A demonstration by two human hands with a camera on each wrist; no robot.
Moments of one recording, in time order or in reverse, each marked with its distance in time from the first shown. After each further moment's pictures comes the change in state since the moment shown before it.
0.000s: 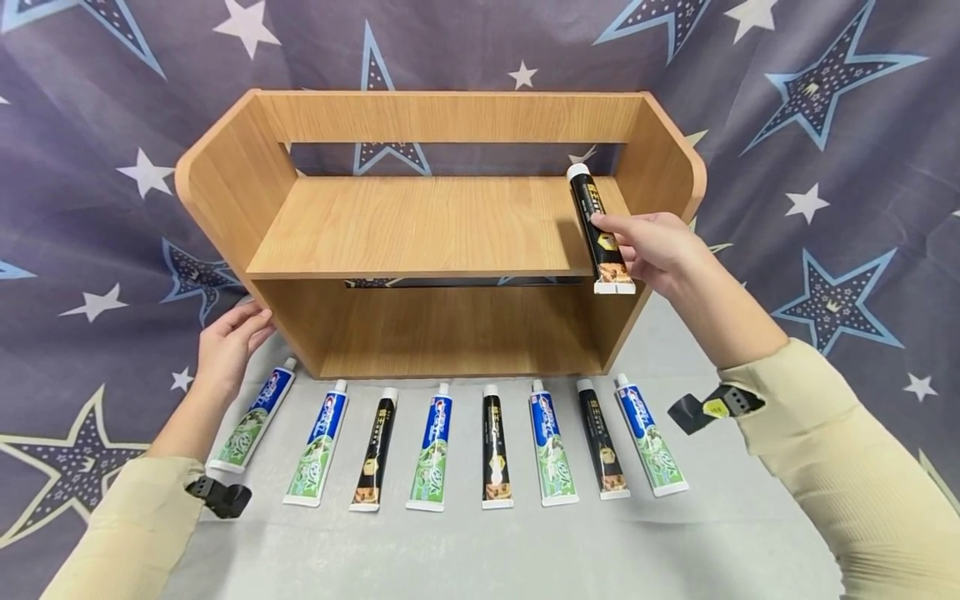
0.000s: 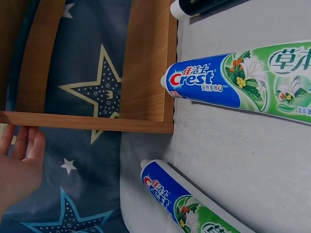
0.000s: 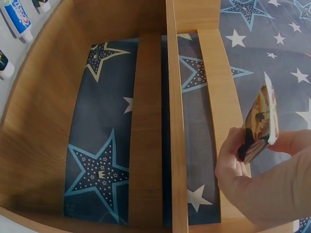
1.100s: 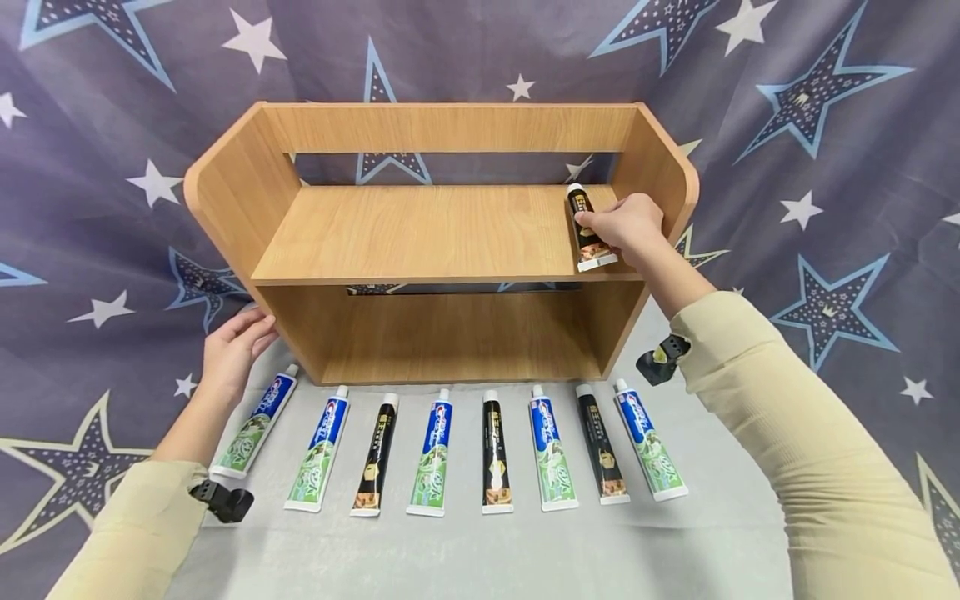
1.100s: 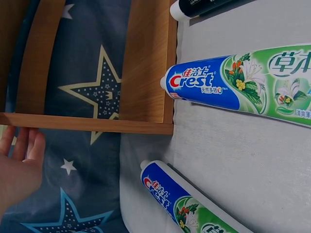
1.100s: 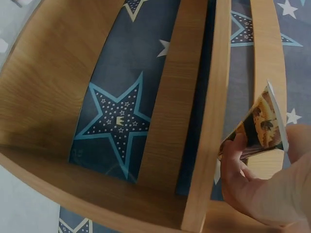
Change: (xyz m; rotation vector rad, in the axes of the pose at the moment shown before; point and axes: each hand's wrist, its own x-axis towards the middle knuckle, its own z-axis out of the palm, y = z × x) left_hand -0.003 0.002 0.001 -0.009 0.011 -0.007; right_hand 0.046 -0.009 0.015 -0.636 0.498 -0.100
